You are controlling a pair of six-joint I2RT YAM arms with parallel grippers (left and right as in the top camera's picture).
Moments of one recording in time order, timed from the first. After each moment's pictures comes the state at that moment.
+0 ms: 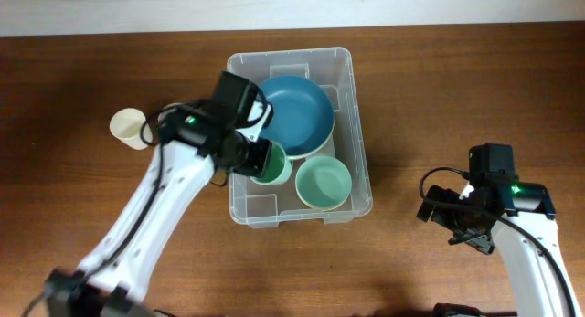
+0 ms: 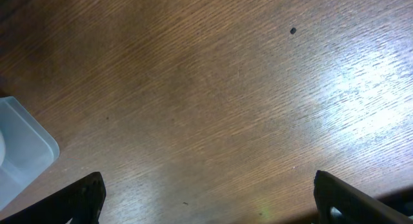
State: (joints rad) left arm -0.41 1.62 1.47 -1.14 0.12 -0.10; right arm -0.15 1.19 0.87 -1.12 -0.04 0.40
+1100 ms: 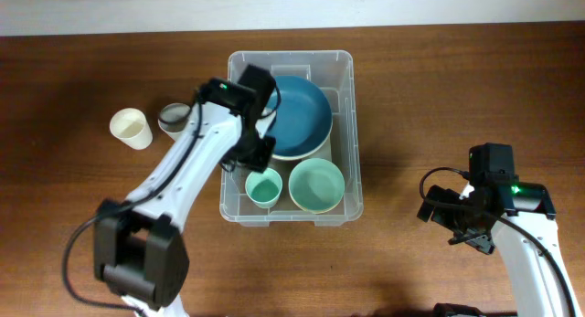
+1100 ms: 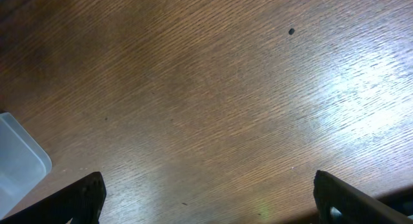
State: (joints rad) left arm -0.41 1.87 1.69 -1.32 -0.01 -0.09; right arm -0.15 1.19 0.87 -1.12 -0.04 0.40
